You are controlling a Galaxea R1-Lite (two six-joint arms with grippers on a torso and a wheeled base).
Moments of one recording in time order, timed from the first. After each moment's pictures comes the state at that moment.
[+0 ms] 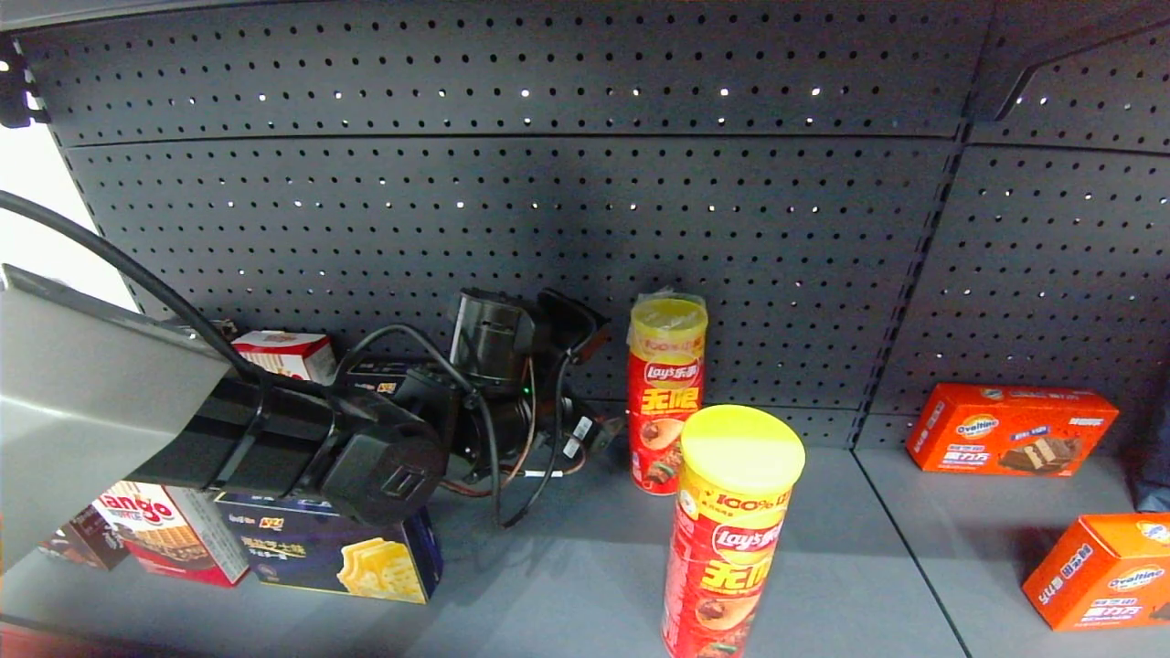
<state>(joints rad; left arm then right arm) -0.58 2.01 -1.13 -0.45 0.12 0.24 0.00 0.00 0.00 0.01 -0.04 0.01</state>
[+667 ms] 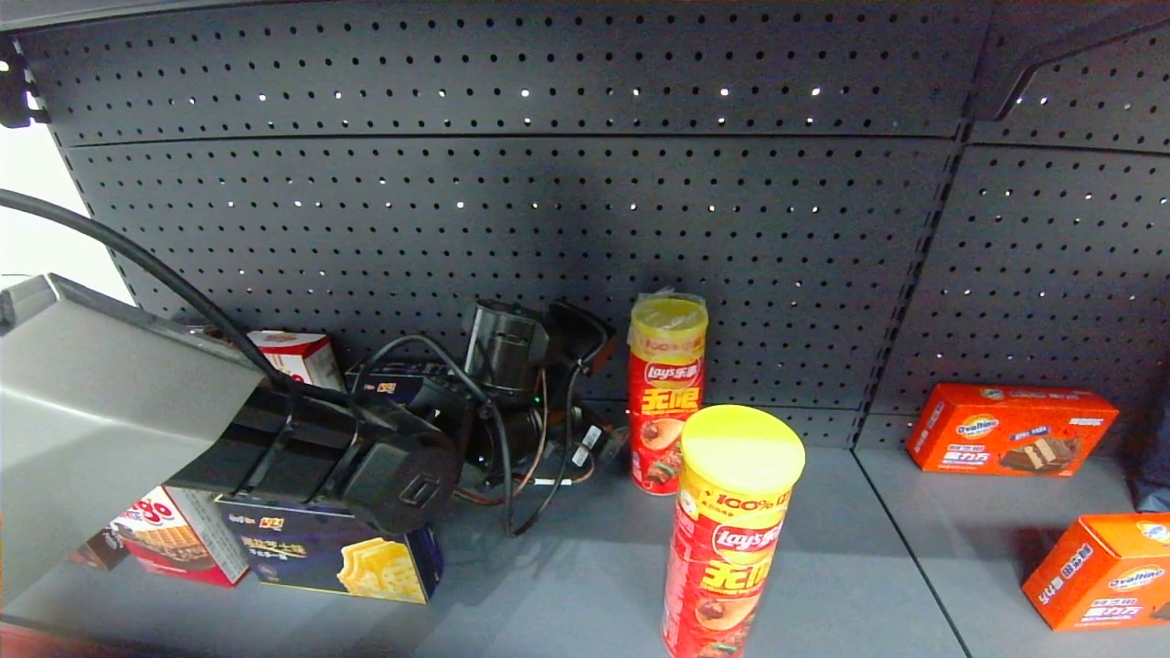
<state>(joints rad) -0.59 2.04 -1.13 -0.47 0.13 0.23 0.00 0.00 0.00 0.01 -0.04 0.01</state>
